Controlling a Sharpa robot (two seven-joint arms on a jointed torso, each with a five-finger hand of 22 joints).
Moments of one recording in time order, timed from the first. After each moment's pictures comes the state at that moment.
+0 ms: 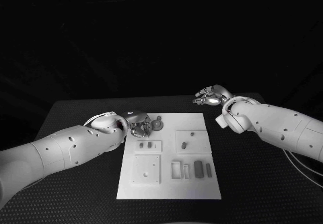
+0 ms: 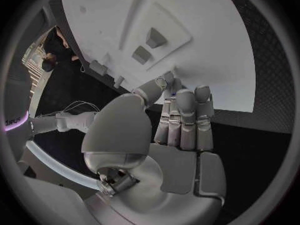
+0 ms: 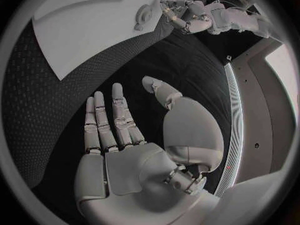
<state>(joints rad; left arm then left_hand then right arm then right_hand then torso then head) 1.18 -0.54 -0.11 1.10 -1.50 -0.19 0.08 1.23 -0.07 0.64 -0.29 0.10 1.04 0.10 0.34 0.49 1.33 0.03 0.13 0.21 1.23 -0.07 1.31 0.39 0.04 0.99 -0.15 0.79 1.31 1.21 -0.68 -0.03 1.11 -0.77 -0.39 0.02 1.00 -0.21 0.57 -0.18 0.43 0.73 0.19 0.34 0.34 0.91 0.10 0.67 0.07 0.63 0.21 0.75 0.29 0.21 0.56 0.24 0.07 1.29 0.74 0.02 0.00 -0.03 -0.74</state>
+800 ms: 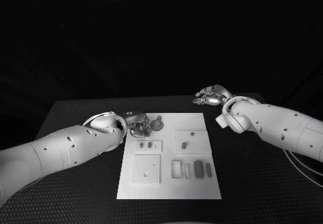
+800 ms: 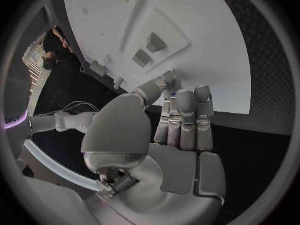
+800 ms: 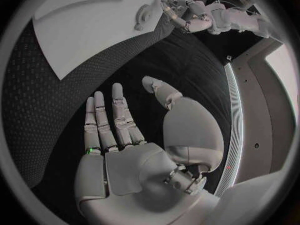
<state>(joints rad) 1.18 -0.55 -0.11 1.11 -1.50 -0.17 0.06 1.23 -0.07 0.64 -0.29 0.10 1.04 0.10 0.34 0.49 1.32 0.03 0.13 0.21 1.23 -0.07 1.31 0.39 0.04 0.99 -0.15 0.79 1.31 1.21 -0.68 -0.03 1.10 -0.77 -0.39 0.02 1.00 -0.21 0.57 -0.19 0.43 0.73 0.19 0.34 0.34 0.91 0.10 0.67 0.07 0.63 0.21 0.75 0.29 0.21 0.56 0.24 0.07 1.29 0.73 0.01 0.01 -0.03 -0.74</state>
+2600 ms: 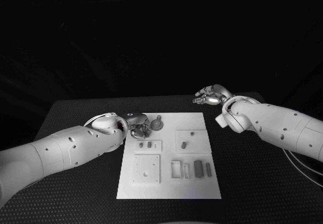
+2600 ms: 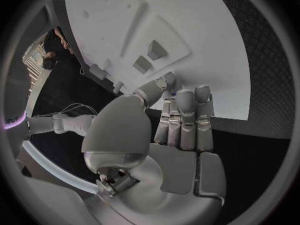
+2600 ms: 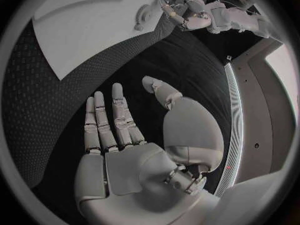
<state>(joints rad) 1.18 -0.54 -0.13 1.11 -1.50 -0.15 0.03 1.22 -0.07 0.64 -0.29 0.10 1.04 0.10 0.34 0.49 1.32 0.03 0.12 0.21 1.23 -0.07 1.31 0.39 0.05 0.99 -0.15 0.79 1.31 1.21 -0.68 -0.03 1.10 -0.77 -0.39 0.02 1.00 -0.21 0.57 -0.19 0.43 0.73 0.19 0.34 0.34 0.91 0.10 0.67 0.07 0.63 0.21 0.75 0.29 0.21 0.56 0.24 0.07 1.29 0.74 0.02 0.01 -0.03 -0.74</state>
